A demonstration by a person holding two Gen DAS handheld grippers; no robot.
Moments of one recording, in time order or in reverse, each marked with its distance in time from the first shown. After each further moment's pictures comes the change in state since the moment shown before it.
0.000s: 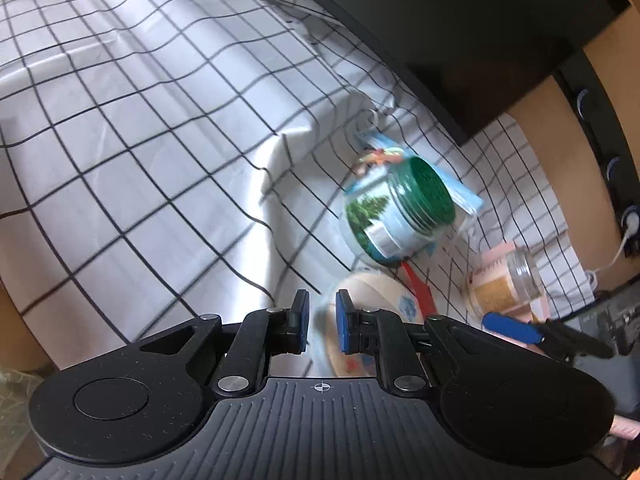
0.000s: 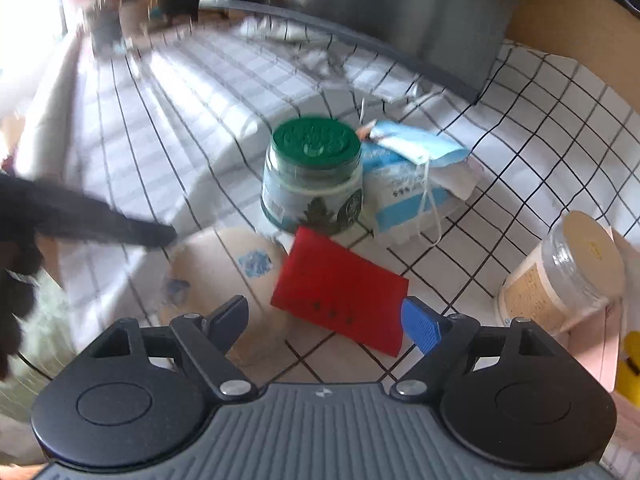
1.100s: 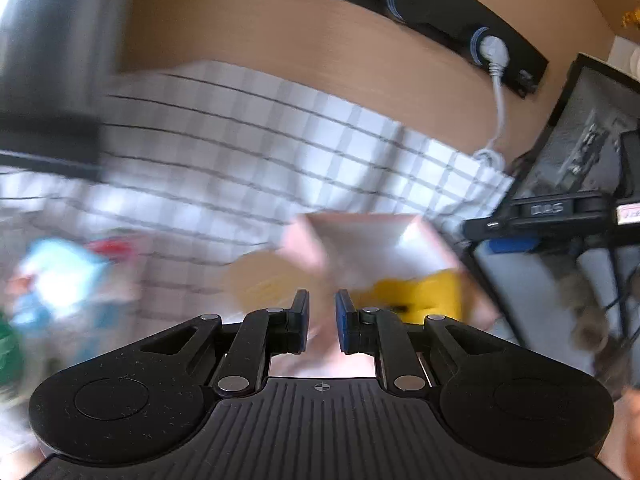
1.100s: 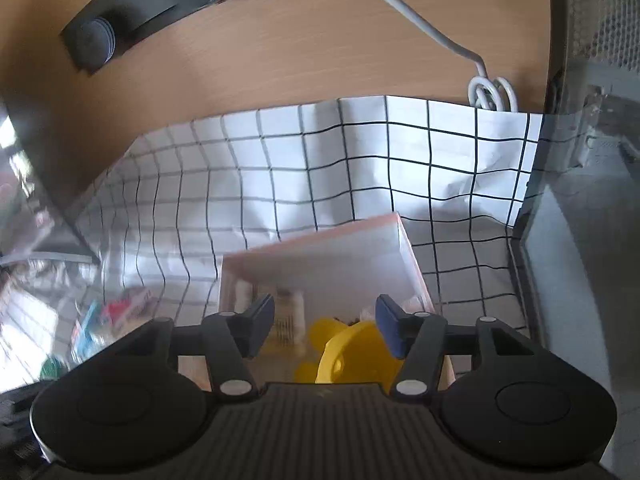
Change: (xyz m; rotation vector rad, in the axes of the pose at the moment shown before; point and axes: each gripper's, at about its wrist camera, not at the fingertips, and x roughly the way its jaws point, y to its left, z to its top) left arm 0.101 -0.293 -0.018 0.649 0.015 -0.121; right arm -0.121 -0.326 -0.074 0.757 -0.157 -0.220
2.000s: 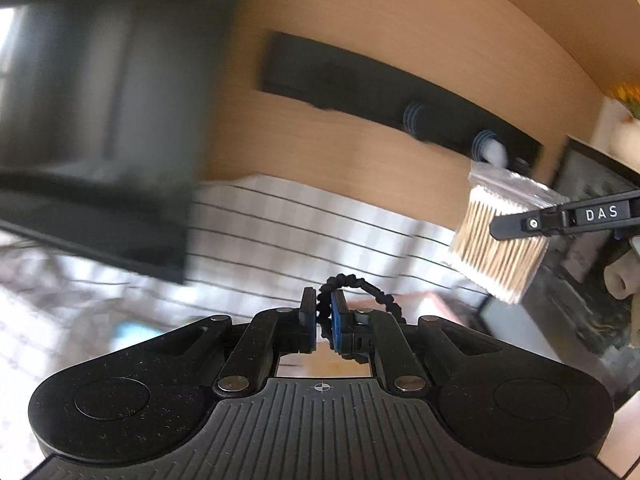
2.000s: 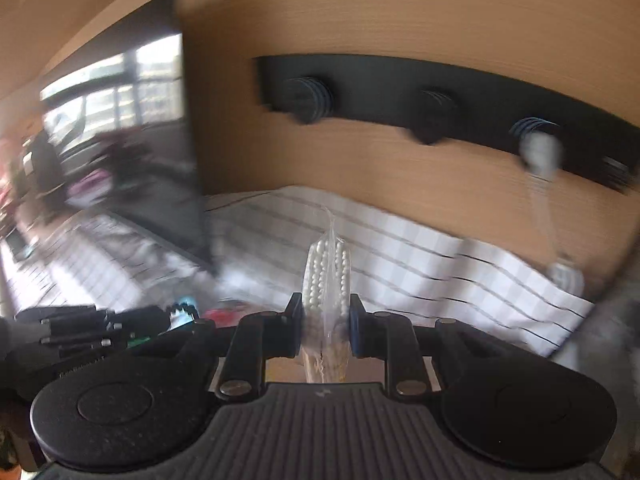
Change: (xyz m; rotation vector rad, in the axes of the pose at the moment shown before) left arm -0.064 0.015 0.024 0.036 -0.150 -0.013; right arm -0.102 0.103 0.048 -0.305 -0.118 0.097
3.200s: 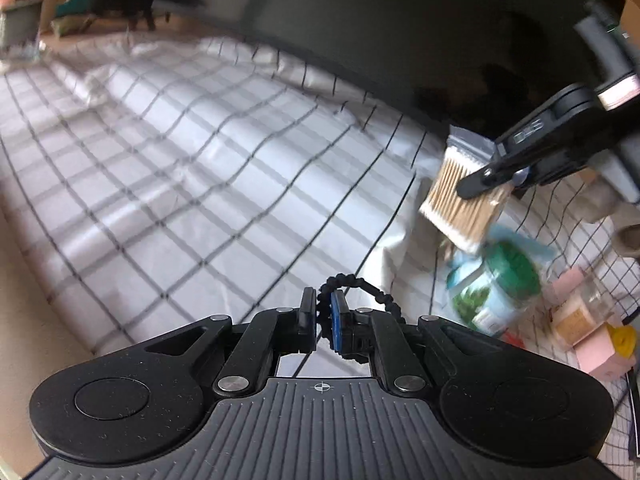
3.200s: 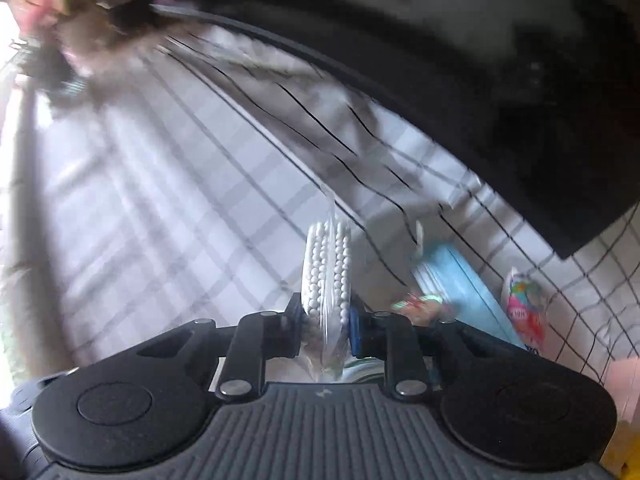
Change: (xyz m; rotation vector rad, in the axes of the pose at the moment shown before) left arm -0.131 0.273 -0.160 -0.404 0.013 0.372; right arm 0.222 0.366 -0.017 -0.319 0.452 0.204
